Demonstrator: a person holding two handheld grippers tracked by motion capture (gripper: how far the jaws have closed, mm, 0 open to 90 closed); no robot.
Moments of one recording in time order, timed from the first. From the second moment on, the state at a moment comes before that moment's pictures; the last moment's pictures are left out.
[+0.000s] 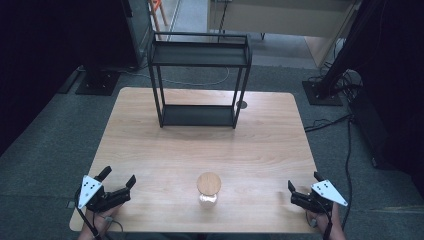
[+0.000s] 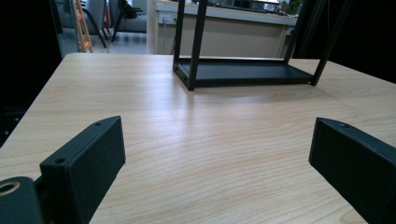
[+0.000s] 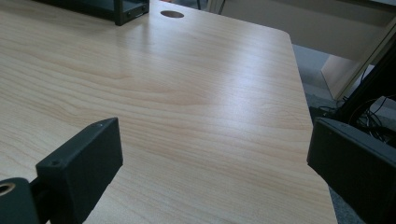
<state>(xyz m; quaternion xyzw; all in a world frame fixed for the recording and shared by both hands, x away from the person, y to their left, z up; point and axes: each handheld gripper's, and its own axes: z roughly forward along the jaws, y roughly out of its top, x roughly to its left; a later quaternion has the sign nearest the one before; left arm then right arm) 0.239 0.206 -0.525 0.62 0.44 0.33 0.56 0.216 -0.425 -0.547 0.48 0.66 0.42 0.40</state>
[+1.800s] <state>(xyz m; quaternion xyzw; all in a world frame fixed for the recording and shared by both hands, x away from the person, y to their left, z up) 0.202 0.117 -0.506 0.68 0.30 0.25 0.63 0.216 -0.425 -0.547 0.48 0.66 0.41 0.41</state>
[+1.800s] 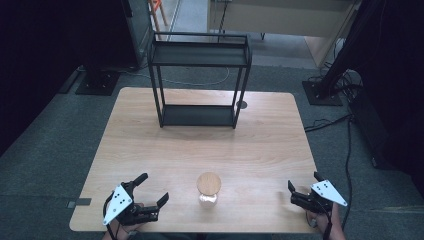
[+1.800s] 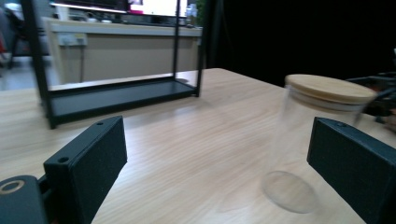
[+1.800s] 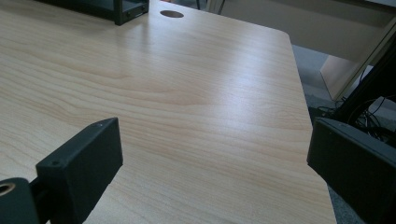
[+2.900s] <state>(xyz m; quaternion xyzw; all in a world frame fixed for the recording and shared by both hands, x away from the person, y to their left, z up) 0.193 0.025 -0.513 0.71 0.23 0.19 0.63 0.216 -0.425 -0.547 0.48 0.66 0.41 0.40</state>
